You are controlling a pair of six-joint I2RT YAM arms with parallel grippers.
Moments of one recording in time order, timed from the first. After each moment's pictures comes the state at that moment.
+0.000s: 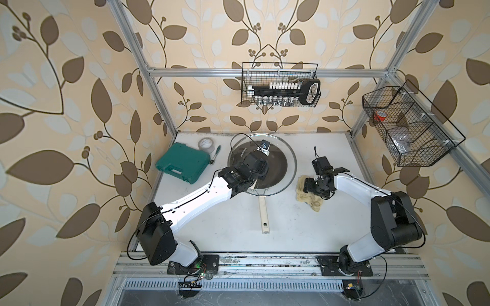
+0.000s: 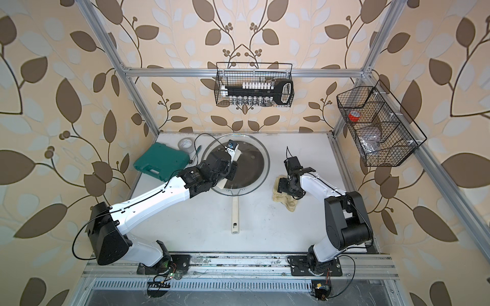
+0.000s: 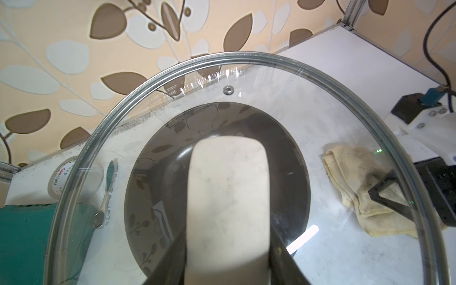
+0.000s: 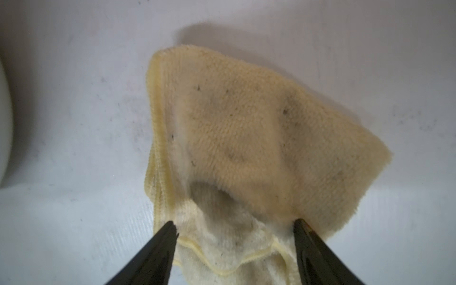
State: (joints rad) left arm -0.80 1.45 1.26 -0.40 -0.39 -0.13; right arm 0.22 1.55 0.96 -0.67 0.01 0.49
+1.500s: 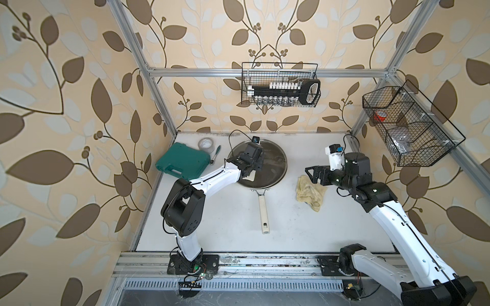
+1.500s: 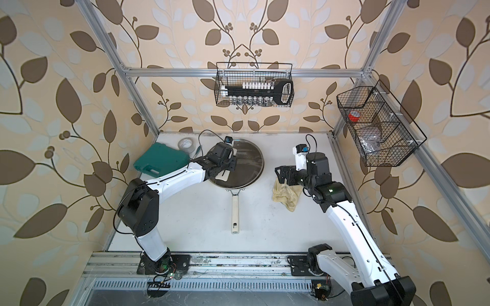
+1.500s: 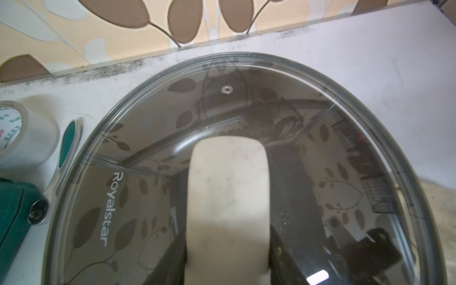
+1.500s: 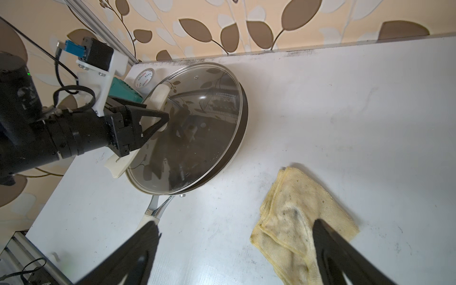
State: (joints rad) left arm -0.60 1.76 1.32 -0.28 -0.25 -0.24; right arm 0.22 0.99 1.00 -0.60 -0.19 0.26
